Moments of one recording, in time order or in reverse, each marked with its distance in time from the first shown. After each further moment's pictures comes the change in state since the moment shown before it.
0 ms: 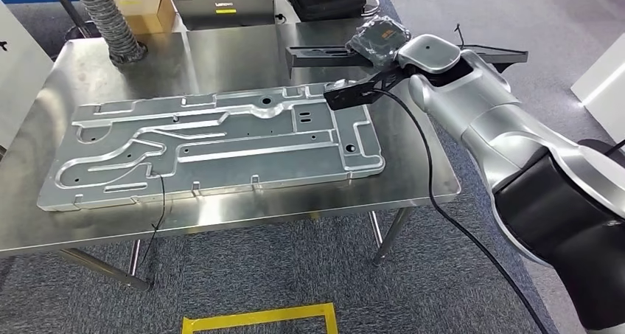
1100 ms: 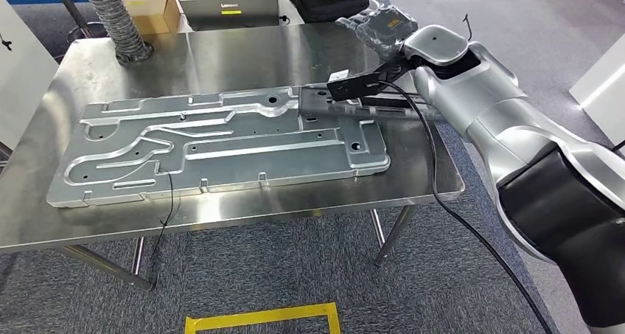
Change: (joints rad) left arm -0.002 0.002 -0.001 0.000 -0.012 -0.016 0.011; right arm -0.016 -0.008 -0.037 0.004 0.036 0.001 -0.001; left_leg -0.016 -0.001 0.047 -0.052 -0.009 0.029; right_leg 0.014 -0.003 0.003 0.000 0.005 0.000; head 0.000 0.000
